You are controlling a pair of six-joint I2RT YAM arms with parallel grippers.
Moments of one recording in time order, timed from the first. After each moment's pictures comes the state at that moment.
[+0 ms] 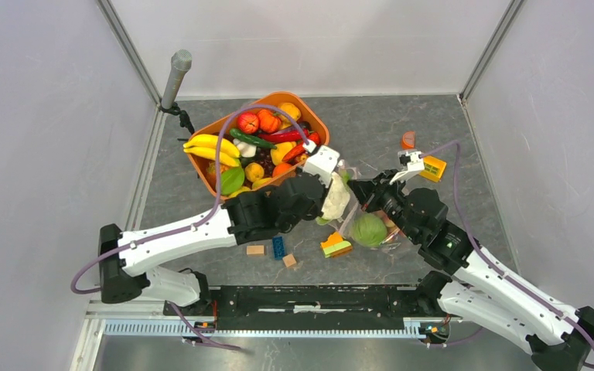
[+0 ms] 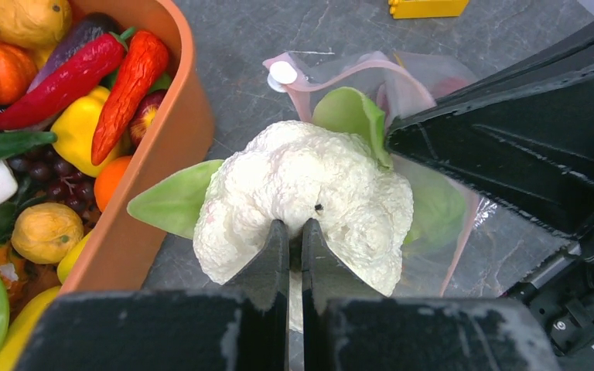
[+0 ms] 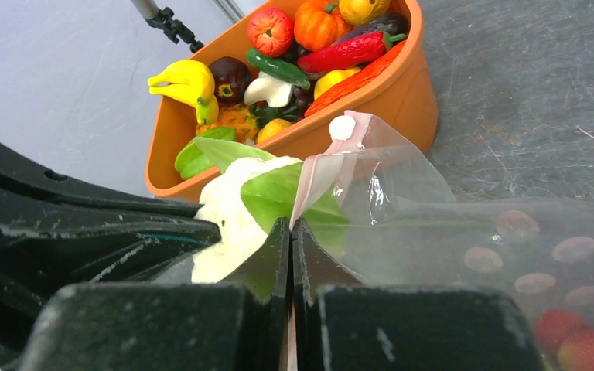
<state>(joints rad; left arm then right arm) -1.19 1.30 1.24 -0.43 -0.54 -0.29 0.81 0.71 0.65 -0.04 0.24 0.59</state>
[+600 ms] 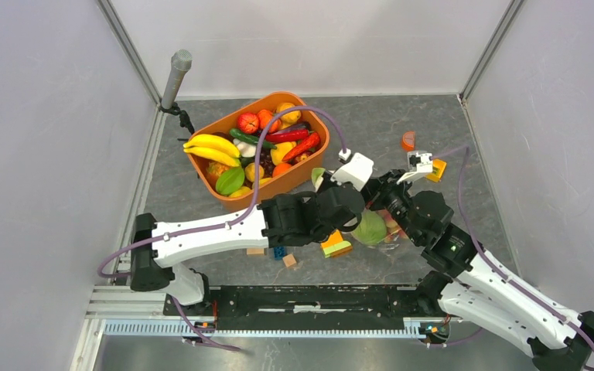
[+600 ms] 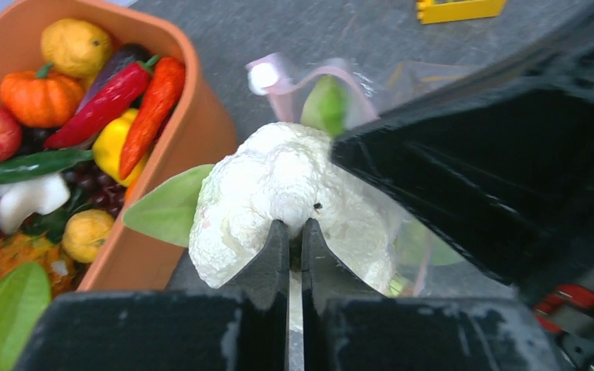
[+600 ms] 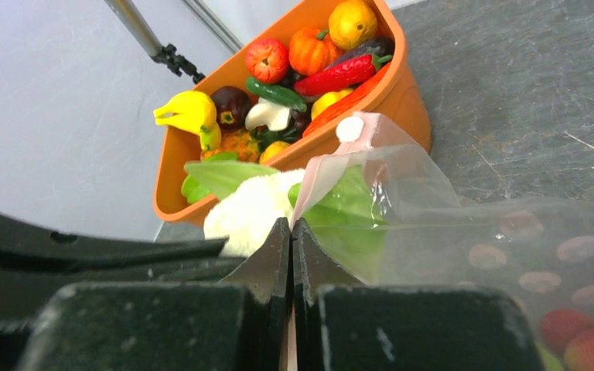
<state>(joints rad) -1.33 1.53 1.47 -0.55 -0.82 -0.28 0.81 0.68 0.64 -0.02 0.28 0.63</state>
